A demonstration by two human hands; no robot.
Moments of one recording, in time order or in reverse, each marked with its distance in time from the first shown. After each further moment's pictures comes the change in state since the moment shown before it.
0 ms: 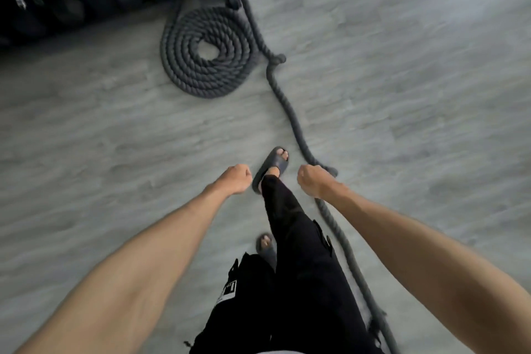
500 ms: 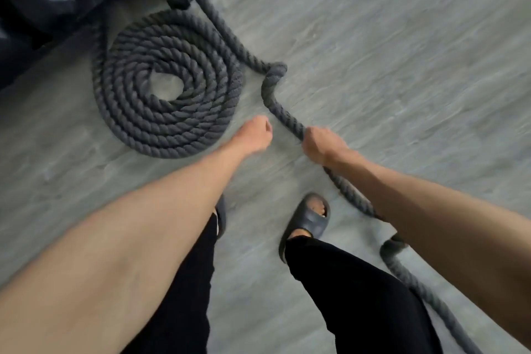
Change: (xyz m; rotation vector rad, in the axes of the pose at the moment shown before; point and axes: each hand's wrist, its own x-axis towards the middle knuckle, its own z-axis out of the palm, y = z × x) left_hand 0.504 0.068 -0.132 0.268 -0.024 0.176; right_hand 0.477 0.009 -0.089 0.216 0.151 0.177
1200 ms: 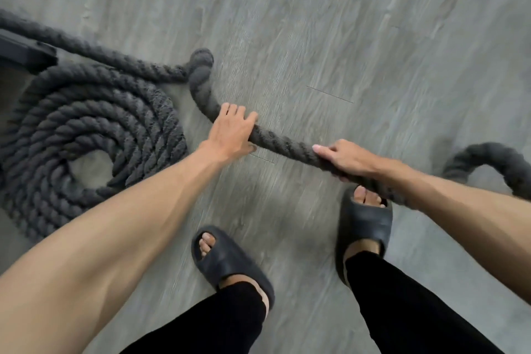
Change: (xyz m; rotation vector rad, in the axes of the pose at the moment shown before) left_hand 0.227 -0.064 0.112 1.173 0.126 0.893; right_hand 0.099 0.126 0.208 0.859 -0.120 0.297
